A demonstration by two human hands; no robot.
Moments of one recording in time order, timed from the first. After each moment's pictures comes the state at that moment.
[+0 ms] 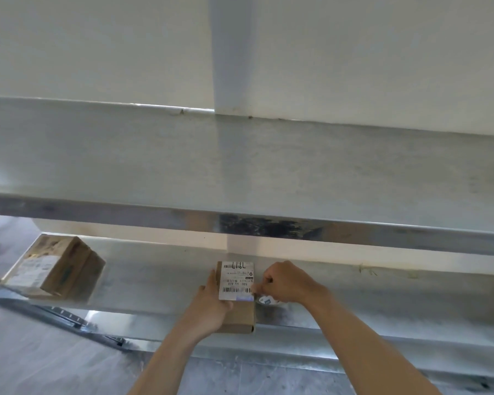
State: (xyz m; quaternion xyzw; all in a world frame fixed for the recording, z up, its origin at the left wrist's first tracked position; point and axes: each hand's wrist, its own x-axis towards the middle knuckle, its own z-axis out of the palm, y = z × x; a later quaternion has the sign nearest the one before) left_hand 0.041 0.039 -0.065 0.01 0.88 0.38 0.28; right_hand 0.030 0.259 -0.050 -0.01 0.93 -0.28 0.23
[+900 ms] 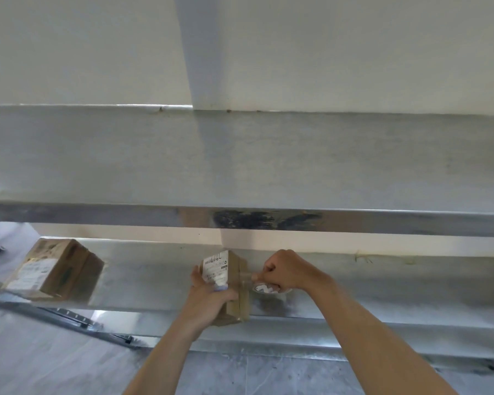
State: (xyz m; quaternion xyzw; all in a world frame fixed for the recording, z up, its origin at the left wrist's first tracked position) left_hand 0.048 0.052 -0.058 -0.13 0.80 0.53 0.24; right_hand 0.037 0.281 -0.044 0.00 0.90 -0.38 0.21
